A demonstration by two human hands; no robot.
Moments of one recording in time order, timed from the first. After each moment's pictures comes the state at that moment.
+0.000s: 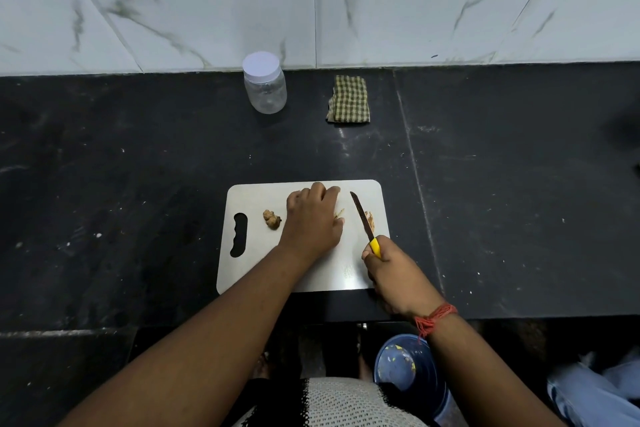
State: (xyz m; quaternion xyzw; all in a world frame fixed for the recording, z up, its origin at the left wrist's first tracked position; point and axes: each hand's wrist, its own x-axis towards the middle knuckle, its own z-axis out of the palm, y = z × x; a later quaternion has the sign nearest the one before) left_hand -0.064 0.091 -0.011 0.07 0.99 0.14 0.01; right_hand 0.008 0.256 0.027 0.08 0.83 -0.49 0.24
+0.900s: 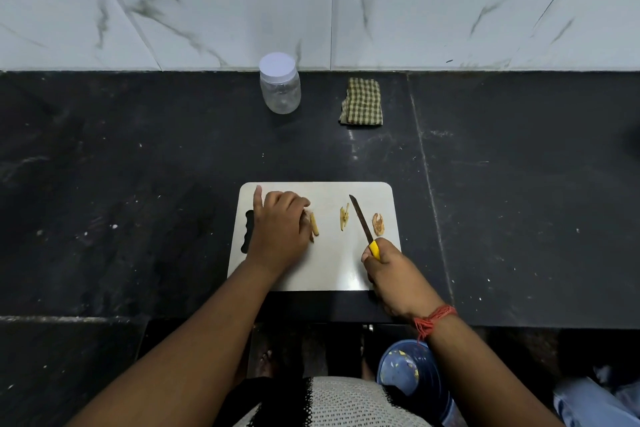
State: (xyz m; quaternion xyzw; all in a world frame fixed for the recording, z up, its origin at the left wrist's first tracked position) left_hand -0.038 0.023 -0.017 0.05 0.98 0.15 -0.10; right_hand 0.009 0.243 0.036 0.06 0.83 -0.48 0.27
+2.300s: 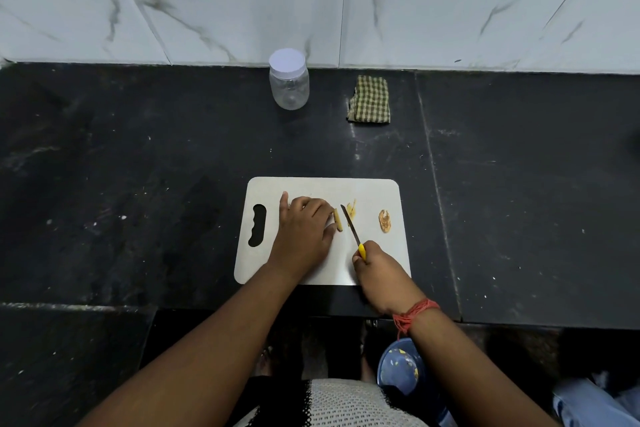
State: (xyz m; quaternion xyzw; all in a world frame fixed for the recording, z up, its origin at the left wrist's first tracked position) left_hand -0.026 0.046 -0.027 0.09 0.98 0.16 -0.08; right_hand 0.013 0.214 0.035 0.01 0.90 -0.34 0.28
